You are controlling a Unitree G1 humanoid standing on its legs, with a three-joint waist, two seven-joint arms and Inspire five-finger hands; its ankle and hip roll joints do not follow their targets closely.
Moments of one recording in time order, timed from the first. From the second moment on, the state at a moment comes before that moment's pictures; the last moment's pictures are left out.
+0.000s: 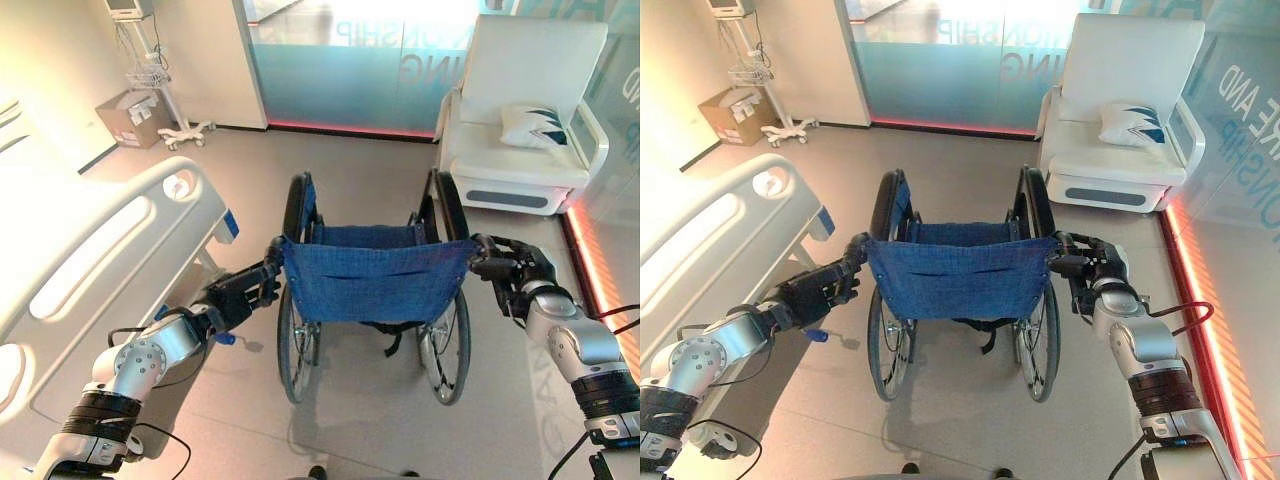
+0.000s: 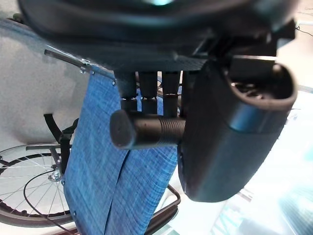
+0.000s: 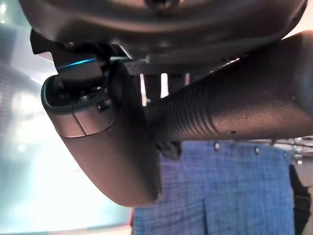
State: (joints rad) left arm -0.21 0.76 -0.09 0.16 -1.26 0.55 0.15; right arm -0.34 -0.66 0.09 0.16 0.59 0.51 -0.36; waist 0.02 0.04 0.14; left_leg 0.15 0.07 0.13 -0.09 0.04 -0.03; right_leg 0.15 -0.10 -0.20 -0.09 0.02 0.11
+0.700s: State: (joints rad) left arm -0.21 0.76 -0.09 0.13 -1.19 0.55 0.14; right arm -0.35 -0.66 0.09 0.16 0.55 0.55 -0.32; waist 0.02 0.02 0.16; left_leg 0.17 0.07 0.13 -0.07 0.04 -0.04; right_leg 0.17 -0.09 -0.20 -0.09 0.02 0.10
